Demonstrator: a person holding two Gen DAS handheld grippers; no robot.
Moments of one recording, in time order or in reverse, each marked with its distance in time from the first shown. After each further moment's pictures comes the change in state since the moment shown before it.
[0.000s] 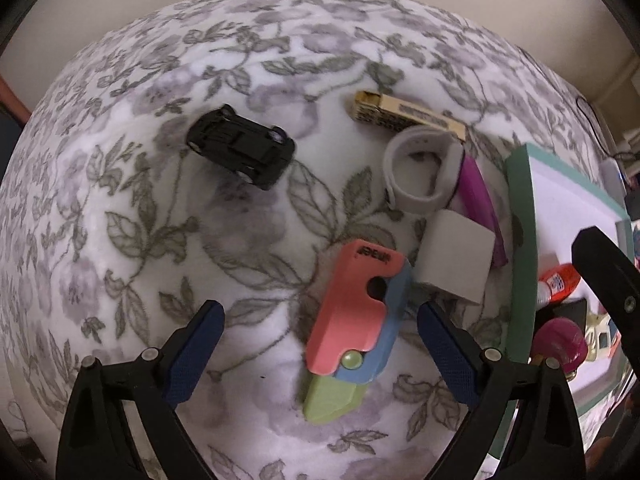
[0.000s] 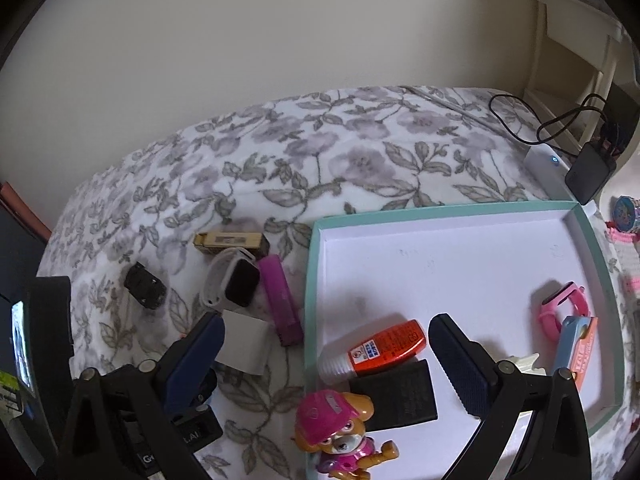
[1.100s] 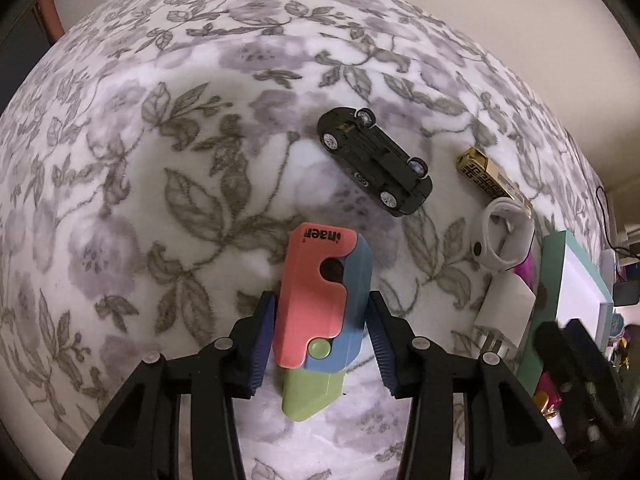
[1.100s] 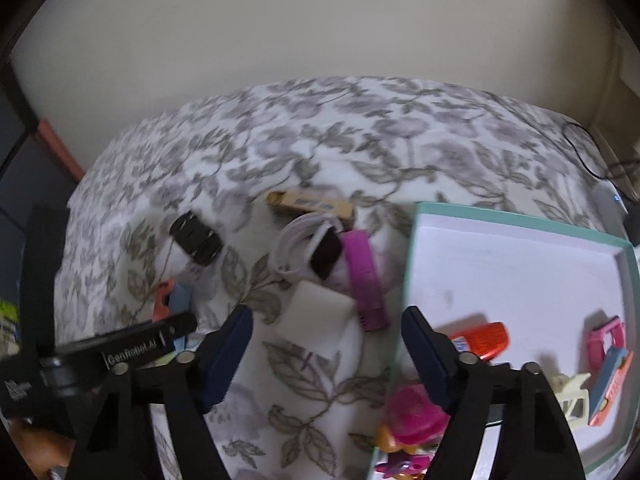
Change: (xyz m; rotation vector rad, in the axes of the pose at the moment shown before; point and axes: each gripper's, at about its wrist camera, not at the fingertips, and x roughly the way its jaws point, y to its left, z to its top) left arm 0.003 0.085 -0.003 -0.275 -0.005 -0.090; right arm 0.018 0.062 -0.017 -0.234 0.070 0.122
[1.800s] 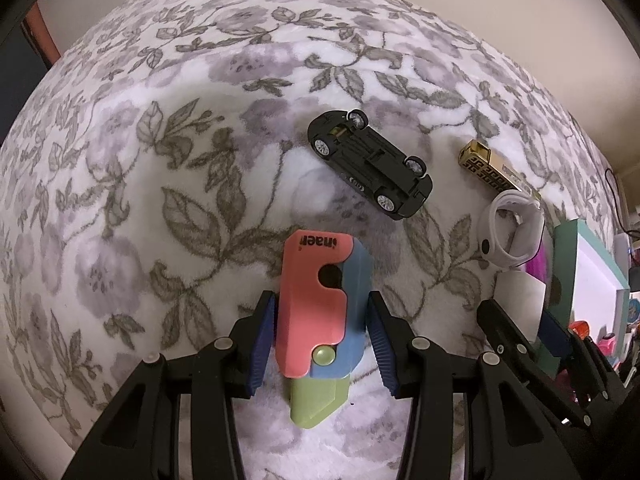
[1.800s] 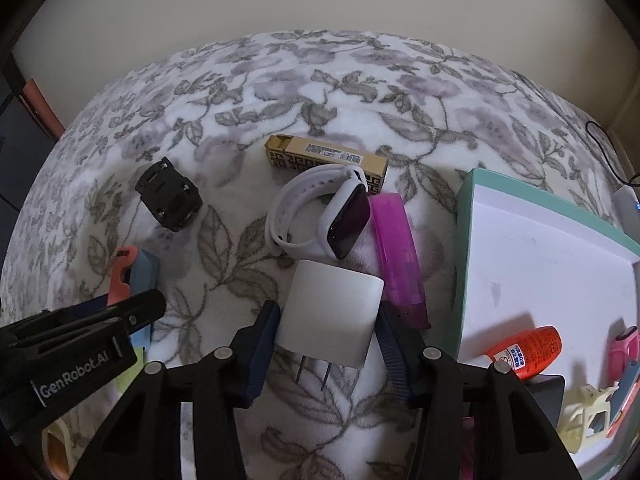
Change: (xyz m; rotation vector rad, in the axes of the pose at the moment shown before) left arm 0.002 -0.006 -0.001 0.076 -0.018 0.061; right arm 0.051 0.013 -0.005 -0.045 0.096 -0.072
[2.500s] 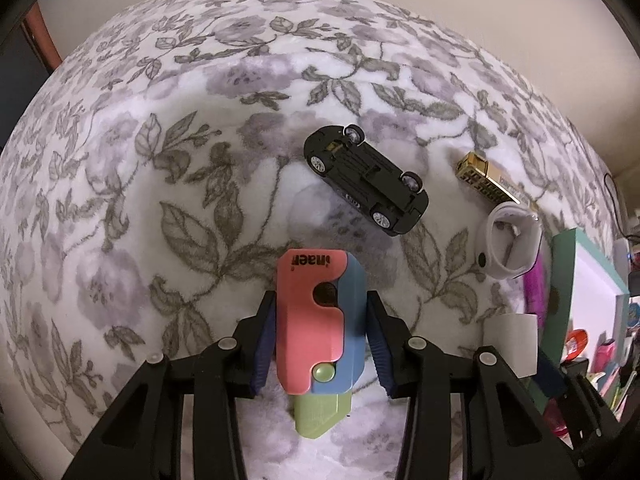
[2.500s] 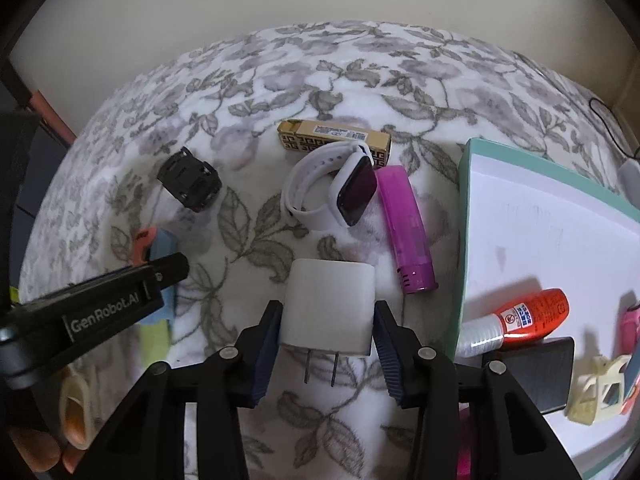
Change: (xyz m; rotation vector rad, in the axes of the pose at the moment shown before) left arm 0.000 -0.002 0.003 -0.005 -0.030 -0.015; right arm -0.015 -0.005 -0.013 0.051 0.024 0.085
